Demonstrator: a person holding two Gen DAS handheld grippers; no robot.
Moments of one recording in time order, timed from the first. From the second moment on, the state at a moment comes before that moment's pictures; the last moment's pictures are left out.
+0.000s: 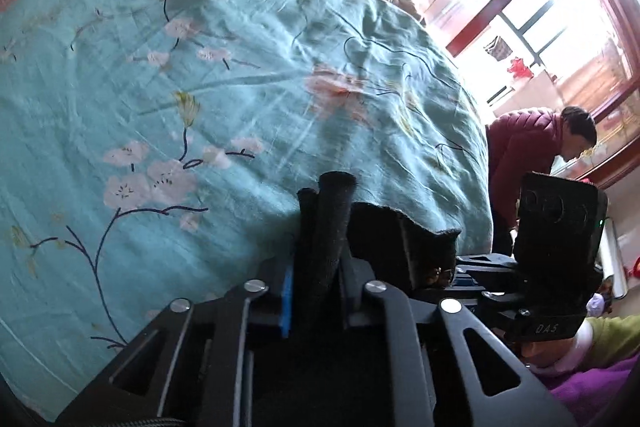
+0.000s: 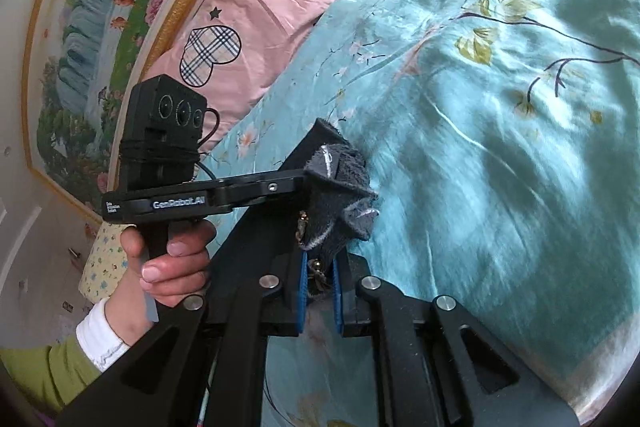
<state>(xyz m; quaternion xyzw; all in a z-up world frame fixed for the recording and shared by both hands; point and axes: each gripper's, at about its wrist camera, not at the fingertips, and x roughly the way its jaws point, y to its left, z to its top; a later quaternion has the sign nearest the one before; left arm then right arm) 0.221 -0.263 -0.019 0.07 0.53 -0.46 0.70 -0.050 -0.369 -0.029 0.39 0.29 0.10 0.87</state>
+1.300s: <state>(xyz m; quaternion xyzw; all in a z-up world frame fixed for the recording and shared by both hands) 0.148 -0.005 -0.009 -0.17 0.45 -0.35 0.80 0.020 -0.189 0.008 0.22 0.34 0.31 0.86</state>
